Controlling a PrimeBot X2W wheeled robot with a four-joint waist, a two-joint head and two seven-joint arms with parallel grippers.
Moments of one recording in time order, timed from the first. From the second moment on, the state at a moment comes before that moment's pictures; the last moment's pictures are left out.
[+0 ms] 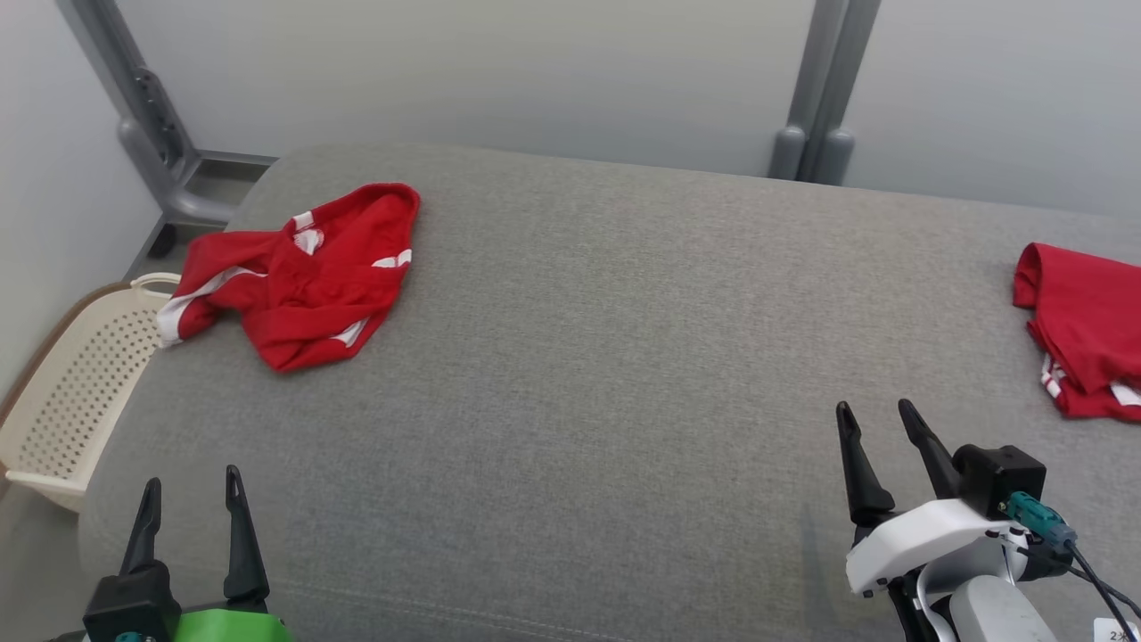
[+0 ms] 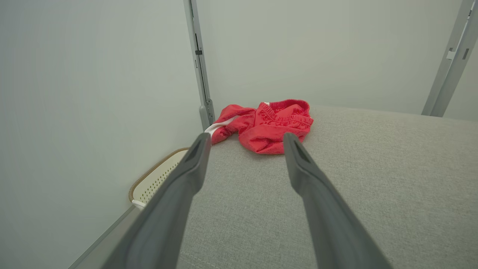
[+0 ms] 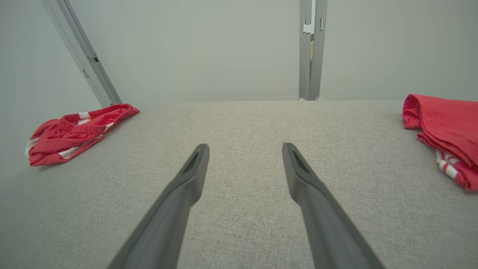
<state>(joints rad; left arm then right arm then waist) 0.08 0.07 0.11 0.14 -0.08 -0.01 -0.26 -0.12 -0.07 0.03 0.38 0.23 0.13 -0.25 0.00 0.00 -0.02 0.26</state>
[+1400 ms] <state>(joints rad) -0.08 0.15 0.07 0.11 -0.11 -0.06 -0.26 -0.16 -0.08 0.14 0.40 0.25 0.13 -0.25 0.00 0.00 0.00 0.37</state>
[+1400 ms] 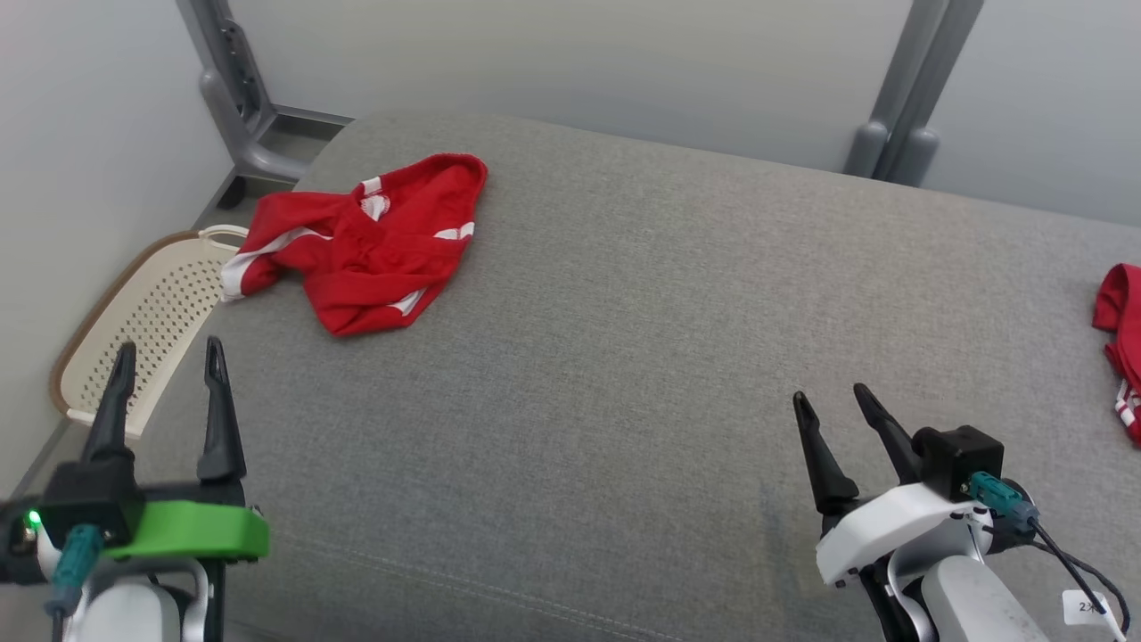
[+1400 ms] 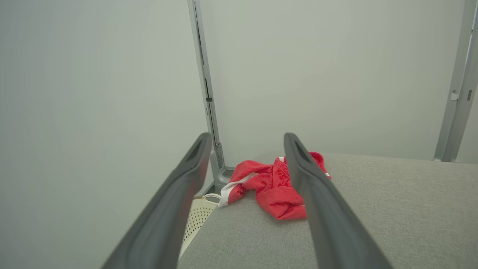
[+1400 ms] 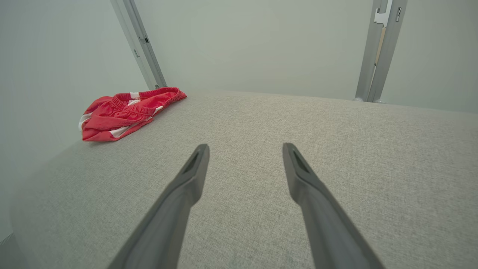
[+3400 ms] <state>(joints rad) -0.91 0.48 0.06 1.25 -0.28 -0.11 0.01 -0.34 -0.15 0.10 0.30 0.25 0.13 -0.23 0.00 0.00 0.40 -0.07</state>
